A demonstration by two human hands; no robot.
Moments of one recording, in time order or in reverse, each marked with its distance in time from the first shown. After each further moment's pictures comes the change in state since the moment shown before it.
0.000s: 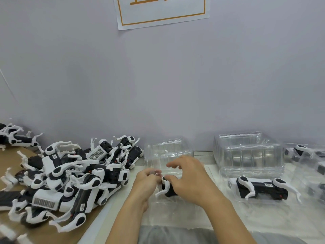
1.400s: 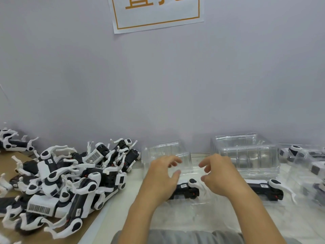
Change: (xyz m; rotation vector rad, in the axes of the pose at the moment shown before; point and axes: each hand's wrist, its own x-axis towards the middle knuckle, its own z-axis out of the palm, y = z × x) left_hand -0.031 0.034 0.027 0.703 -0.074 0.791; right_hand -0.007 0.037 -0.056 -0.095 -0.041 0.413
